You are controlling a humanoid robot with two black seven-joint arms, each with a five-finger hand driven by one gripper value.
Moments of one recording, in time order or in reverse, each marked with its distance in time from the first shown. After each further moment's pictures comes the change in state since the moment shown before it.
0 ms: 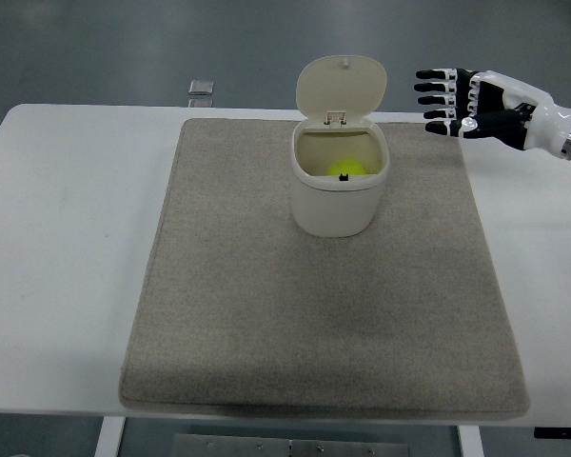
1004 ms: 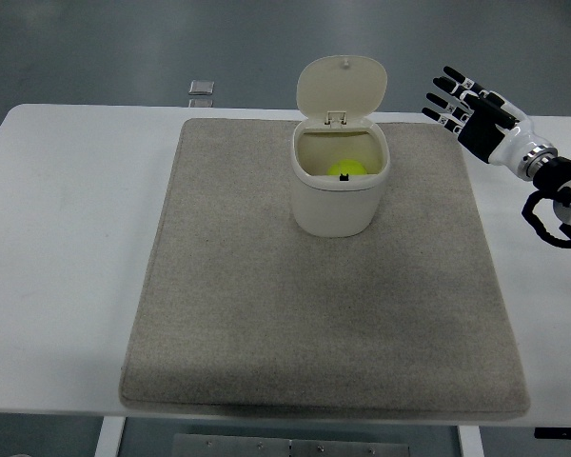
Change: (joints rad) left arm 0.000 0.000 0.000 0.000 0.000 0.000 0.000; right arm -0.130 0.219 0.148 -0.200 0.642 -0.140 -0.176
